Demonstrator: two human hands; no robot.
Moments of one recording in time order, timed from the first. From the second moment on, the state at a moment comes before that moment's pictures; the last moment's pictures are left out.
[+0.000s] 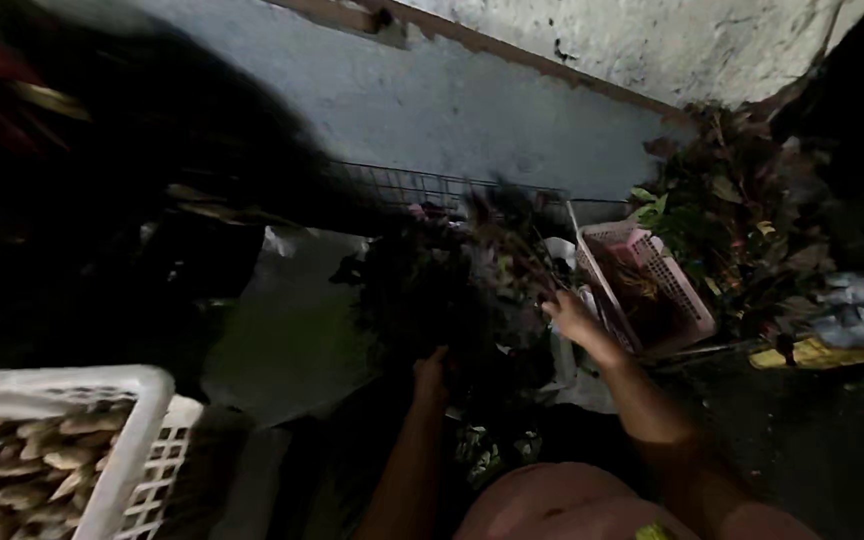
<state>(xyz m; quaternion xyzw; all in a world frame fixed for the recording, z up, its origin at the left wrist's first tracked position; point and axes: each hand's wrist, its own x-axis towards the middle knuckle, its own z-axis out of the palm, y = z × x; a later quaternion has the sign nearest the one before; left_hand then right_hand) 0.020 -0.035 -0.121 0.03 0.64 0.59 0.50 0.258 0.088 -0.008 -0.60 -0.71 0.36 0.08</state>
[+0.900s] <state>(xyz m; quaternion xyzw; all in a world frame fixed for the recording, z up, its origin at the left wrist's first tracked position) 0.021 -0.039 -0.099 0.11 0.72 0.54 0.43 0.302 0.098 -0.137 -0.69 -0.62 0.34 0.18</state>
